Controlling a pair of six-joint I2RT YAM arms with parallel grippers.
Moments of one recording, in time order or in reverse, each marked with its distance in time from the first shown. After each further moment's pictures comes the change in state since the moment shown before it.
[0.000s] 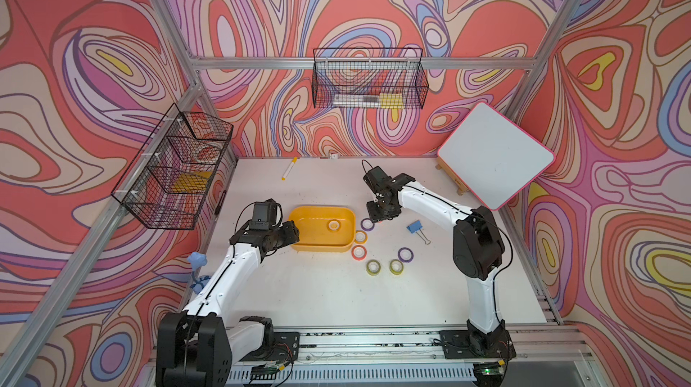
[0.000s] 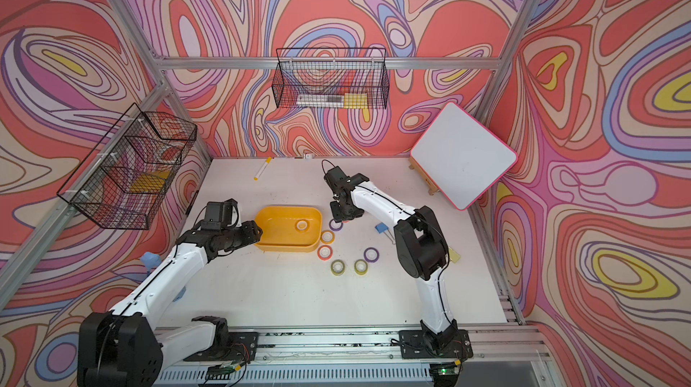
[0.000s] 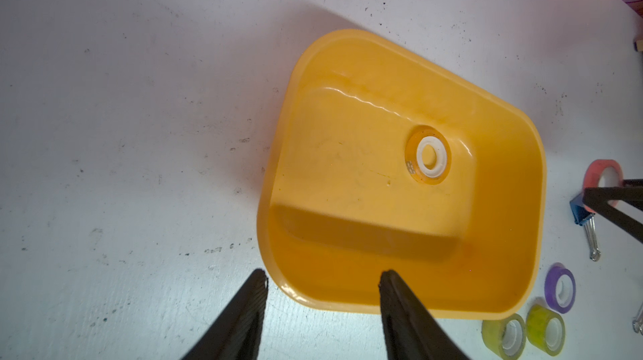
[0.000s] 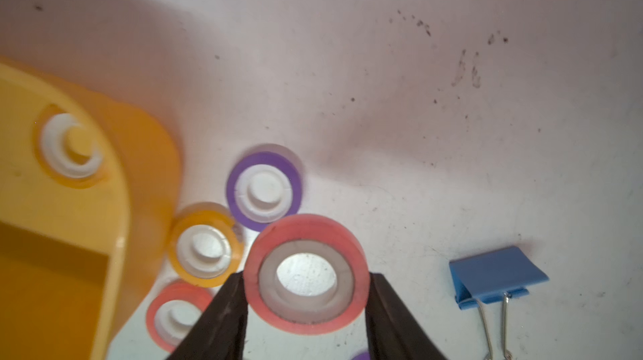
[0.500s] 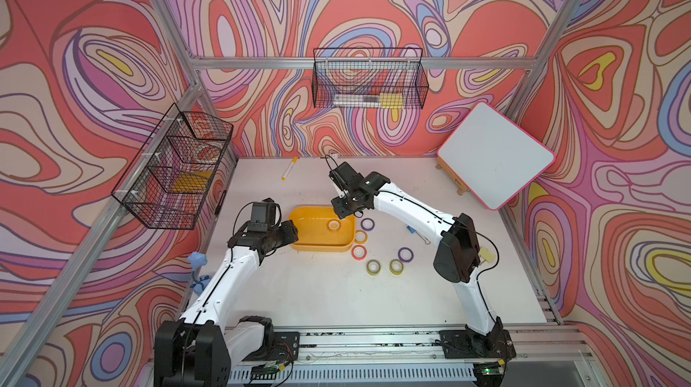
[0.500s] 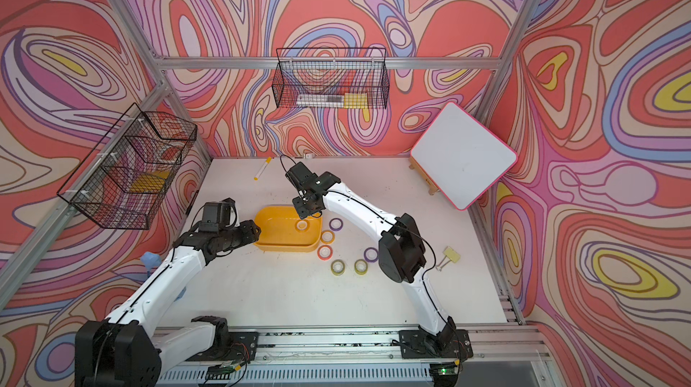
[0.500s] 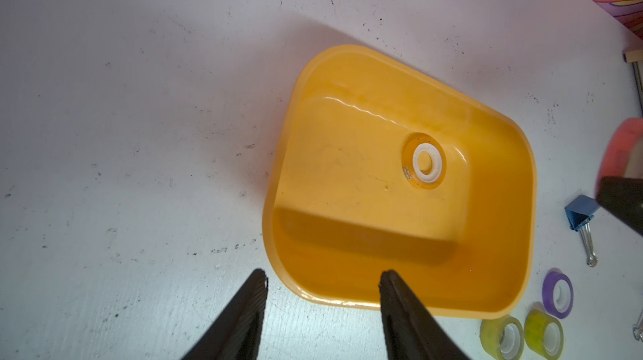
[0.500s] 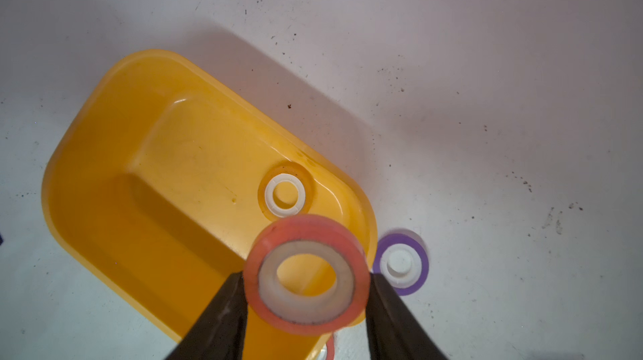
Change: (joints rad) left arm 0.000 -0.038 -0.003 -0.001 -0.019 -0.004; right arm 0.177 0.144 0.343 -0.006 0.000 -0.066
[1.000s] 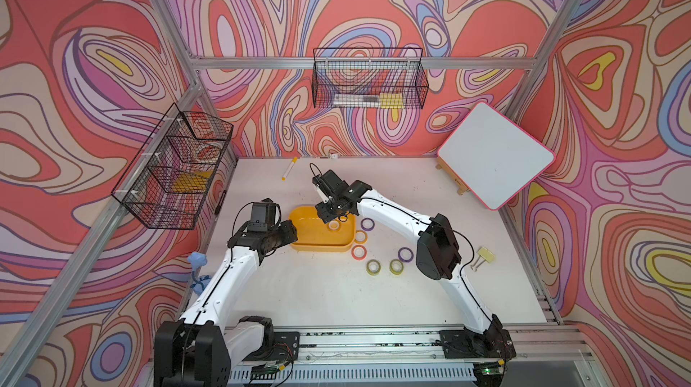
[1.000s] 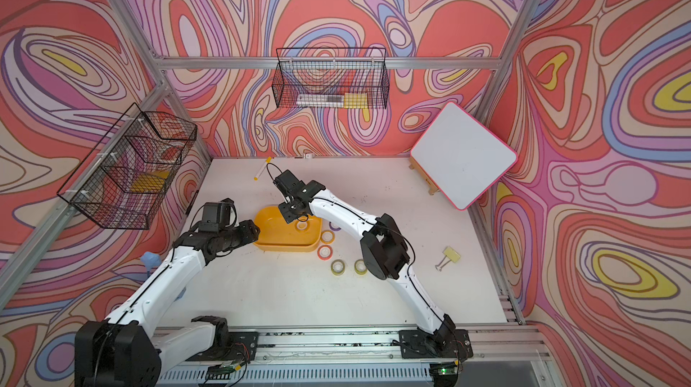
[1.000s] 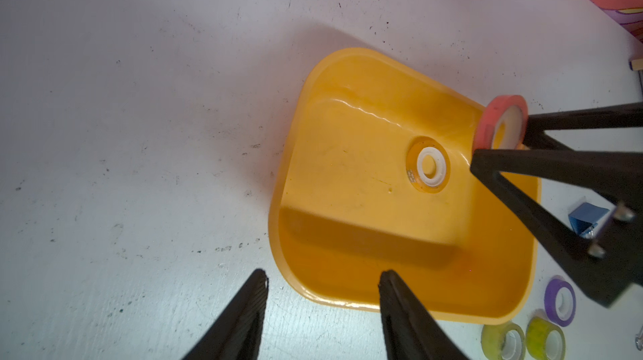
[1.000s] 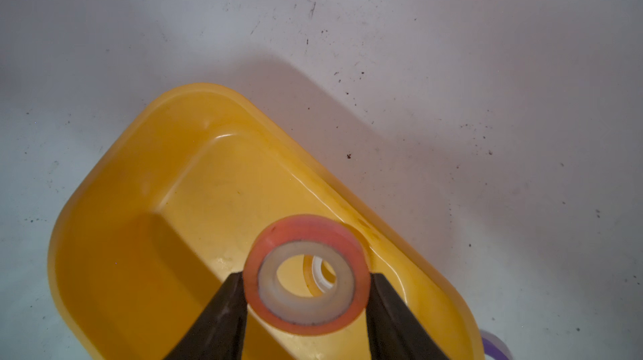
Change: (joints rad) left arm 0.000 -0.002 0.000 -0.006 -0.016 -0.018; right arm 0.039 0.156 0.087 0.152 -0.051 -0.047
